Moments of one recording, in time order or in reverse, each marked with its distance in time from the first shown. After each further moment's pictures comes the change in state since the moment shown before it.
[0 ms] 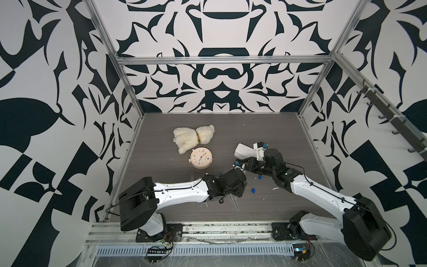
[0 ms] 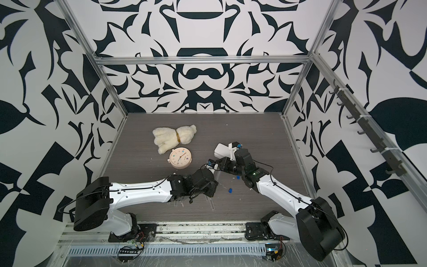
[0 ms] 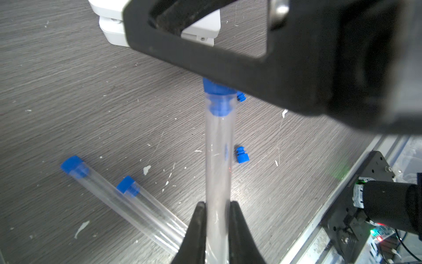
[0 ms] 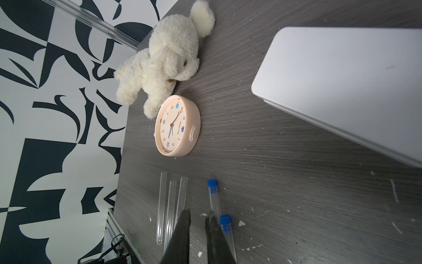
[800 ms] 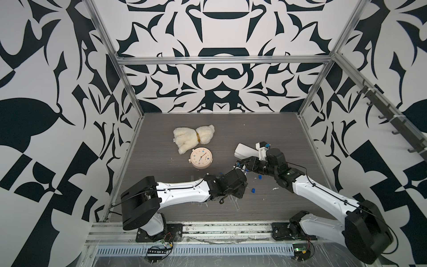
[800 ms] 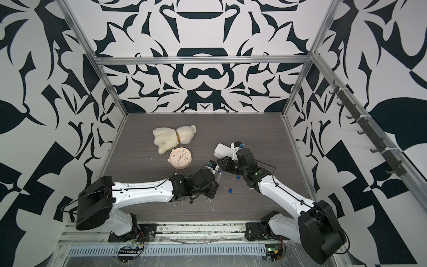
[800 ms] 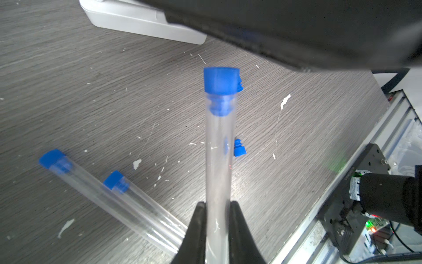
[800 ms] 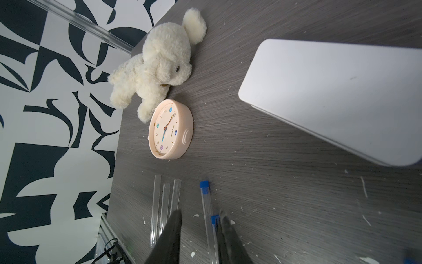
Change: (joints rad) left arm 0.000 0.020 0.000 -0.001 0.040 -0.015; right arm -0.024 -0.023 0.002 -0.046 0.012 -0.027
